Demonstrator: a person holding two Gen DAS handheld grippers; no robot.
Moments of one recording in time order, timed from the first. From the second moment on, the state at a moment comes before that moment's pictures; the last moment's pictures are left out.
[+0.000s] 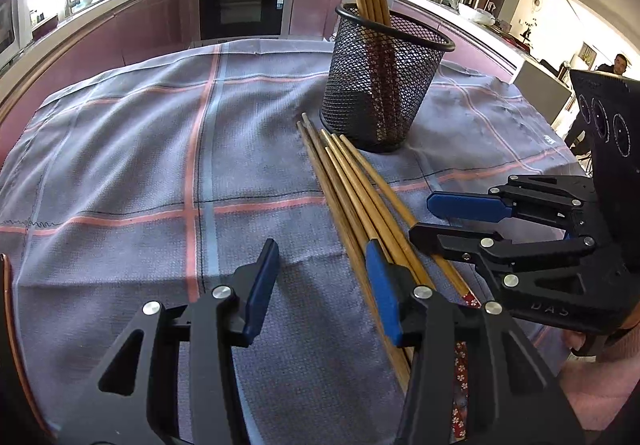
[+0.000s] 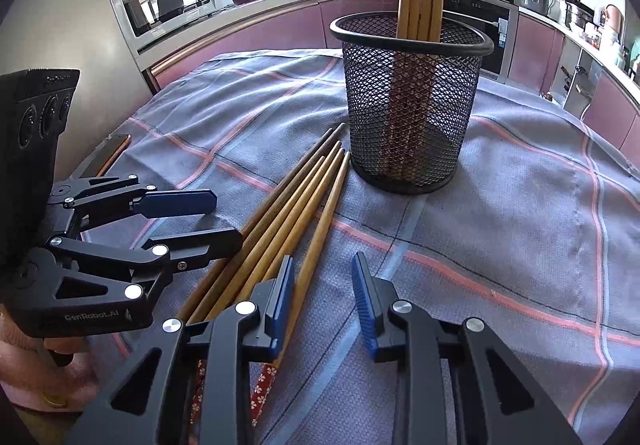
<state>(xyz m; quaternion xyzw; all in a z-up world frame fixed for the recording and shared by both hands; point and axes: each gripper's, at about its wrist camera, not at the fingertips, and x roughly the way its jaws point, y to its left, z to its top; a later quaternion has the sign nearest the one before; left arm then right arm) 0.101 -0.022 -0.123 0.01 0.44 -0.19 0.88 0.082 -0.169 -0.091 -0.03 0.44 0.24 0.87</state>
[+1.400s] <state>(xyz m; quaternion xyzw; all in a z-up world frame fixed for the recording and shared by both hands) 0.120 -0.030 -0.126 0.01 0.46 -0.18 0.87 0.093 -0.160 -0.093 -0.04 0.43 0.22 0.87</state>
